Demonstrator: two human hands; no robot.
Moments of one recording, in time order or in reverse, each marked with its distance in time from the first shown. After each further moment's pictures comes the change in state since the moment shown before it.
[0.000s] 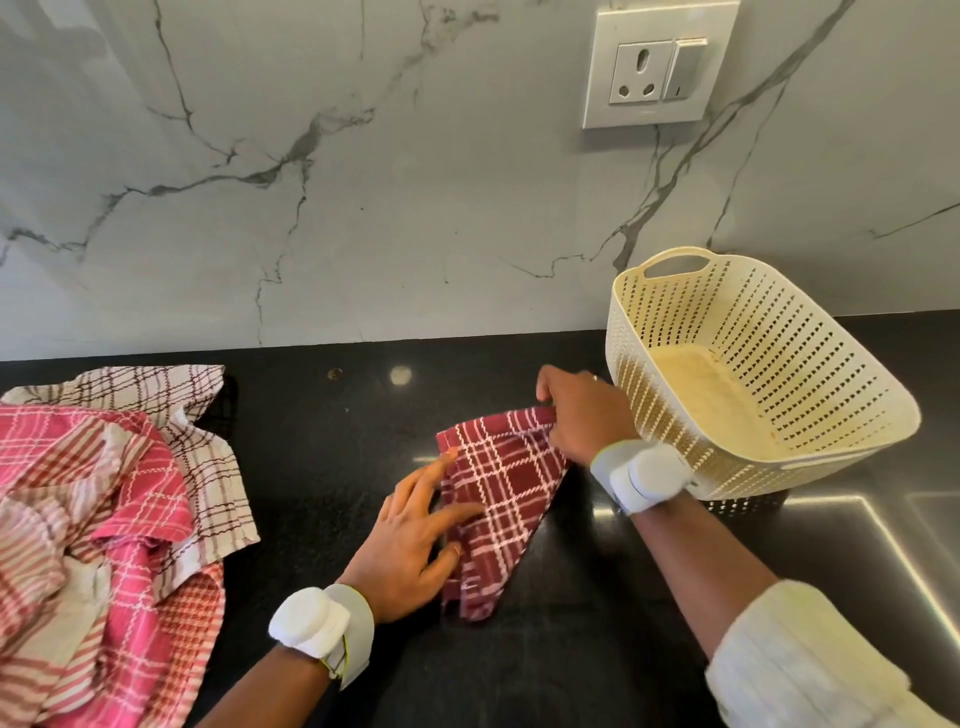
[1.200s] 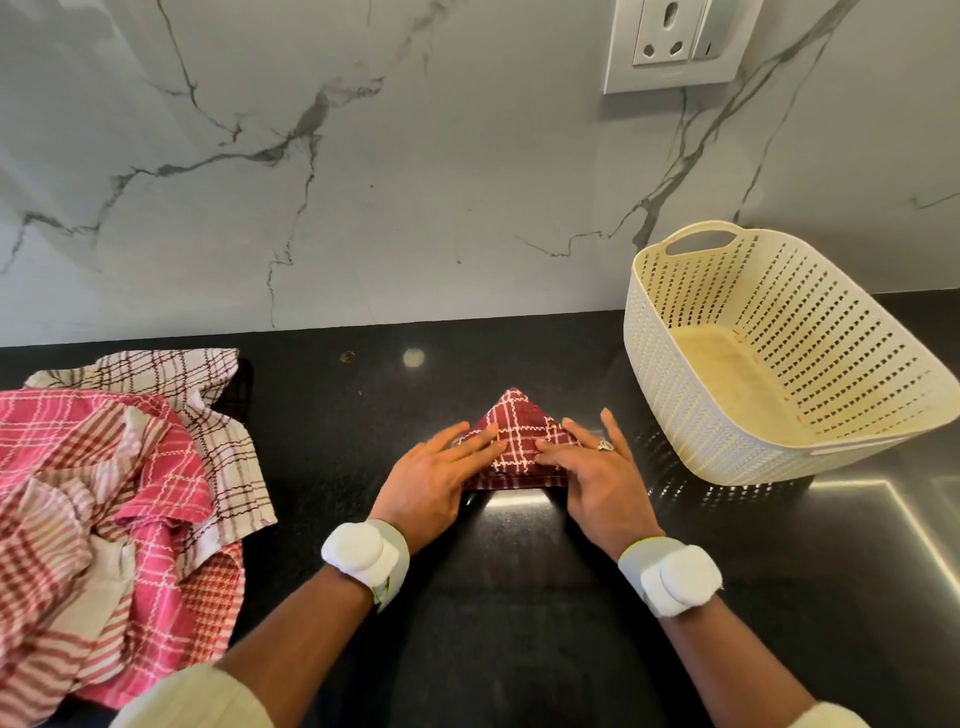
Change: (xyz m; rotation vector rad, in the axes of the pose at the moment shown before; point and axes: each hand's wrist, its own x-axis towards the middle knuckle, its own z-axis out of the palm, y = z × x) left_hand 0.041 -0.005 -0.010 0.238 0.028 0.041; right_hand -0.063 0.025 0.090 0.262 0.275 -0.224
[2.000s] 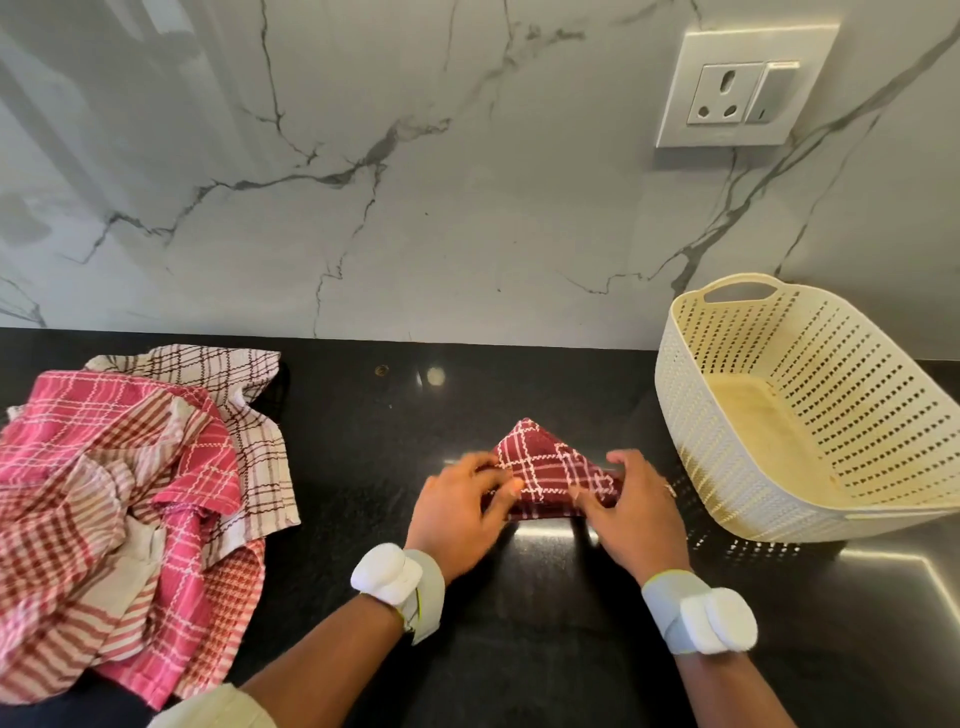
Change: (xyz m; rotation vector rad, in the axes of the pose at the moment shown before) left_hand -0.005 0.025 0.005 -0.369 0.179 -0.353; right_hand 0.015 -0.014 -0.021 0.110 -0.097 0.555
